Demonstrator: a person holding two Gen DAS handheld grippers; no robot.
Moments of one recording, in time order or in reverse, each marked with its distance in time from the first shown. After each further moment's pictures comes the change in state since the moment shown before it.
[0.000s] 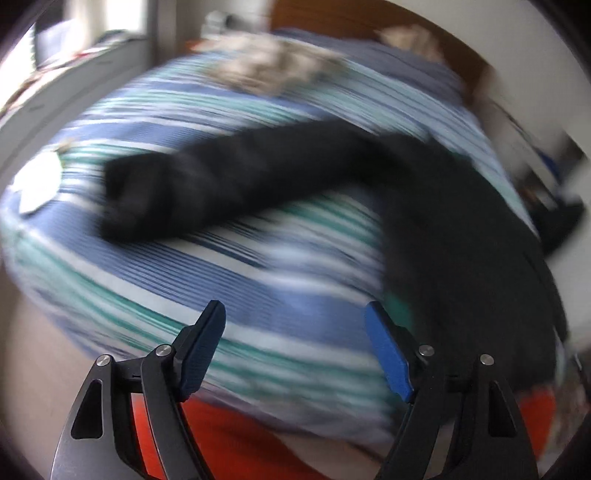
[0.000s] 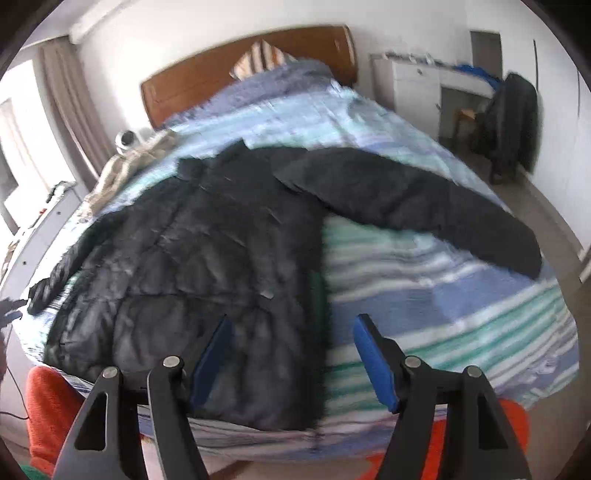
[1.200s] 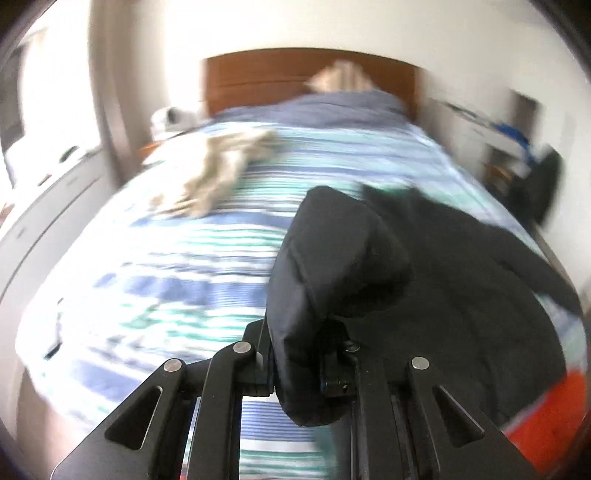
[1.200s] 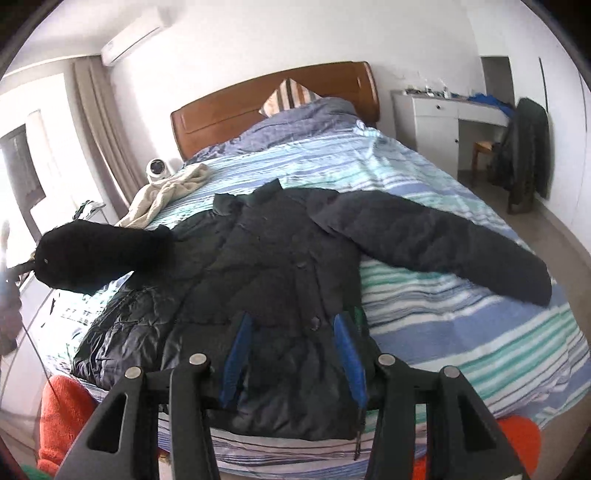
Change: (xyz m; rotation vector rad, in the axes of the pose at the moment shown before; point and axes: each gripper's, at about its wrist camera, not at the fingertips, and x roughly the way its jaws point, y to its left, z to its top) left arm -0.057 -0.078 0.090 0.203 -0.302 0.104; right arm -0.045 0.047 0.002 -0.083 -0.222 0.119
